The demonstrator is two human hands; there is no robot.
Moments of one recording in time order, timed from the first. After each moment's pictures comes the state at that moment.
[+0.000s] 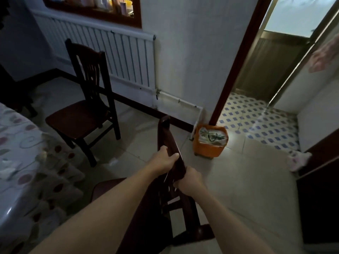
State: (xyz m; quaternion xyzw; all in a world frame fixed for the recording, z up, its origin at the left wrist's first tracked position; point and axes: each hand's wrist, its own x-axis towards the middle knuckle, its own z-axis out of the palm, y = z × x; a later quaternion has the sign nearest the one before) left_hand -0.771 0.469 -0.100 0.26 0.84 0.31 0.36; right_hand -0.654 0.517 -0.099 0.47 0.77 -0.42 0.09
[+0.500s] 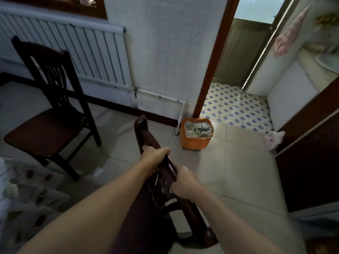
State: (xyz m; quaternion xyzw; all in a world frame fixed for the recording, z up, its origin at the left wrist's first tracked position) left_hand -0.839 0.501 -0.119 0.09 0.79 0.41 0.44; right_hand -0.704 0.513 -0.093 0.46 0.77 -0.44 0.08
